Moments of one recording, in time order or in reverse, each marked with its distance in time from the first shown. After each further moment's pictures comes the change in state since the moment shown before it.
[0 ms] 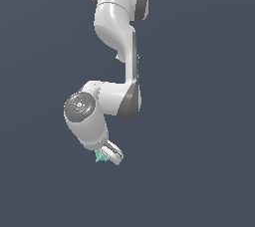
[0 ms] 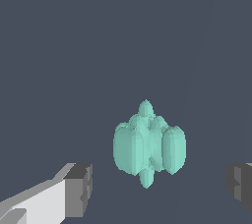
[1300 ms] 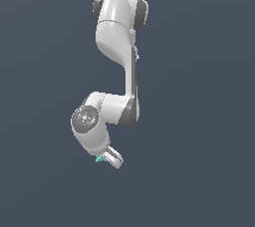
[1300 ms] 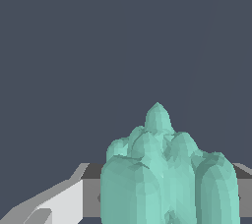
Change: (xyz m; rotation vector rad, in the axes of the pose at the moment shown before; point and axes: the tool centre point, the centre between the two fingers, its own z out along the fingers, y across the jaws) arm 0.002 0.000 0.051 0.000 0.001 0.009
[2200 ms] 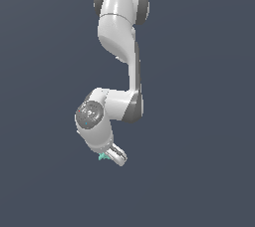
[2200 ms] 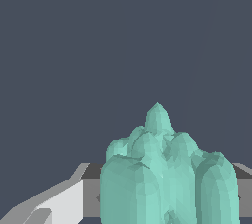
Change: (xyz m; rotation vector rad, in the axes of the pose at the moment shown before) arm -0.012 -0.009 -0.015 -0.001 -0.001 0.001
